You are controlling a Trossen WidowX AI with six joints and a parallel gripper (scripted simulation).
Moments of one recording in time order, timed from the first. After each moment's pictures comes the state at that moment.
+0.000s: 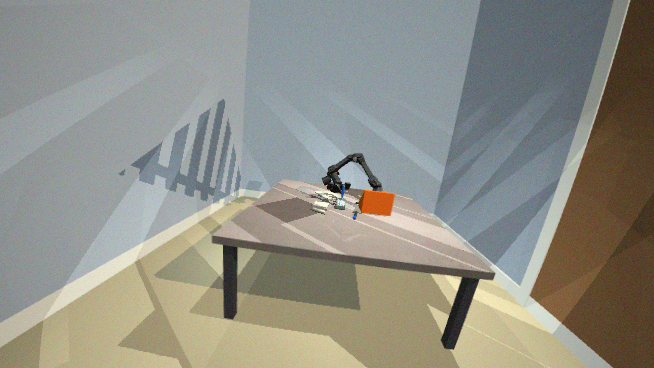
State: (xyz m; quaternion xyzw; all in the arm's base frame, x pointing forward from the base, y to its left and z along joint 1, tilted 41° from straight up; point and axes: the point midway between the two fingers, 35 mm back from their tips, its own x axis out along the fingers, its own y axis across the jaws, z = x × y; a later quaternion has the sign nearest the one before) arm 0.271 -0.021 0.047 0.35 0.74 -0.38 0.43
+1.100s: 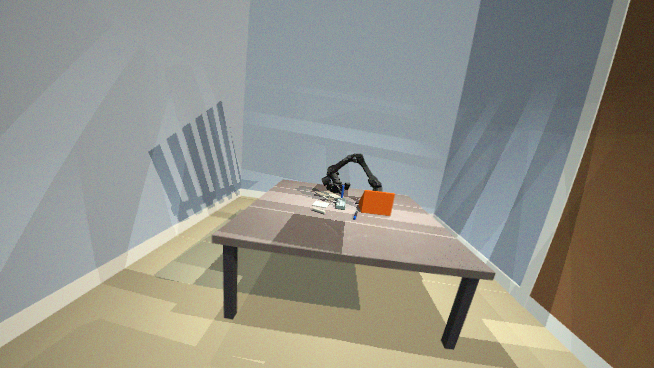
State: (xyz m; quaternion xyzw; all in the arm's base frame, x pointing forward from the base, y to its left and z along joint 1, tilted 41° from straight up) arm 0.274 -0.023 0.045 0.35 0.74 -0.38 0.43
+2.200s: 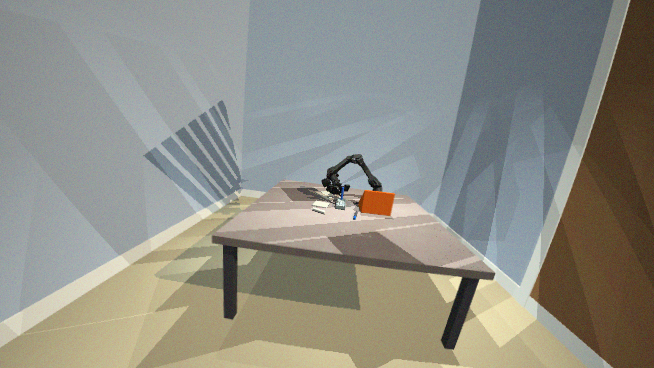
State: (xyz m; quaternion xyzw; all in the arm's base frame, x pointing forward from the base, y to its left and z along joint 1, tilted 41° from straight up) arm 0.276 -0.032 0.036 0.35 0.74 -0.38 0.43
